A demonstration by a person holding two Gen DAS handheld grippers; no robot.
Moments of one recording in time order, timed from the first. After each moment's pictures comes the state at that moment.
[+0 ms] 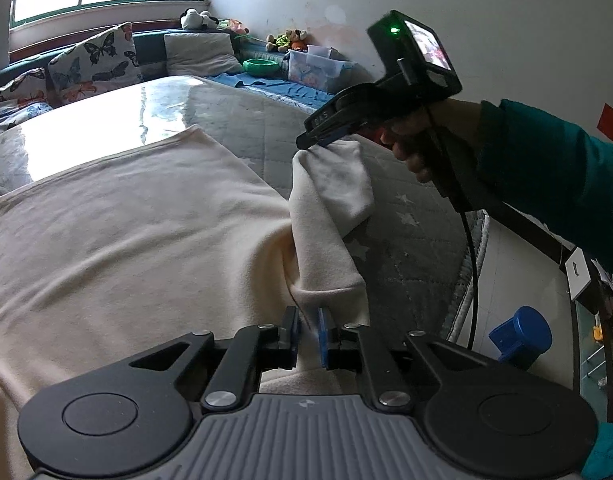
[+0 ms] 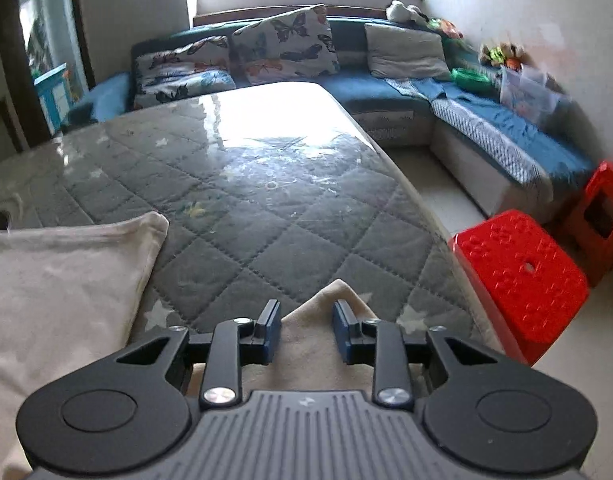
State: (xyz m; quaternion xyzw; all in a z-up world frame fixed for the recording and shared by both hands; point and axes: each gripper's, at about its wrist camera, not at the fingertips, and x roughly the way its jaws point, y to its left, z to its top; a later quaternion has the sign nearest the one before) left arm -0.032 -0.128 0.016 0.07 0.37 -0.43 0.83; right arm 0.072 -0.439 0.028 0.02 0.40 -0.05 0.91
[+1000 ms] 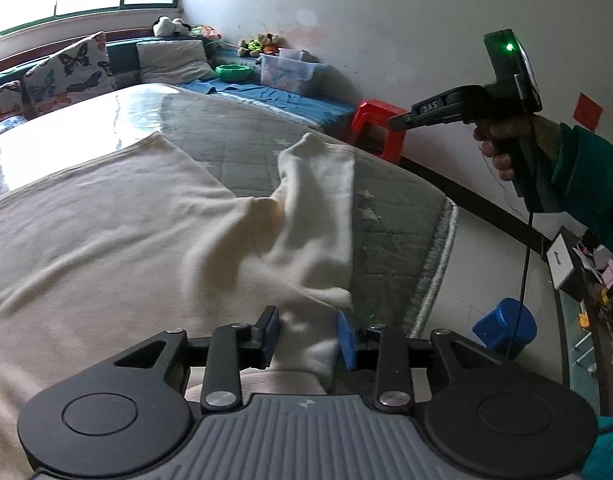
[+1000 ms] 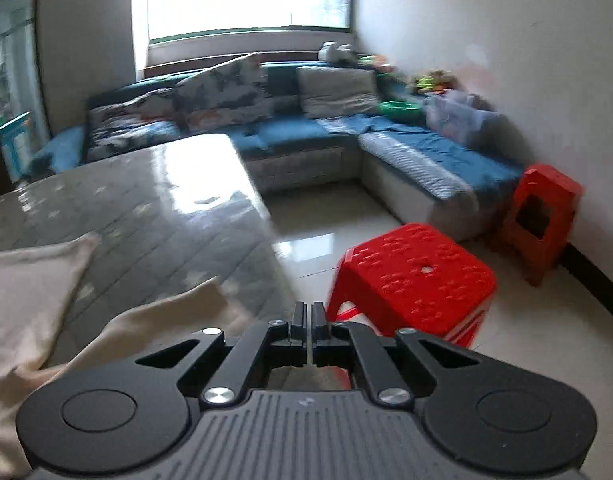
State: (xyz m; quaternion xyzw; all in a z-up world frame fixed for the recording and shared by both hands) left arm -0.050 -0.144 0.015 0.08 0.35 -0.46 0.81; right arm -0.058 -0.530 0.074 0.04 0.34 -0.10 0.94
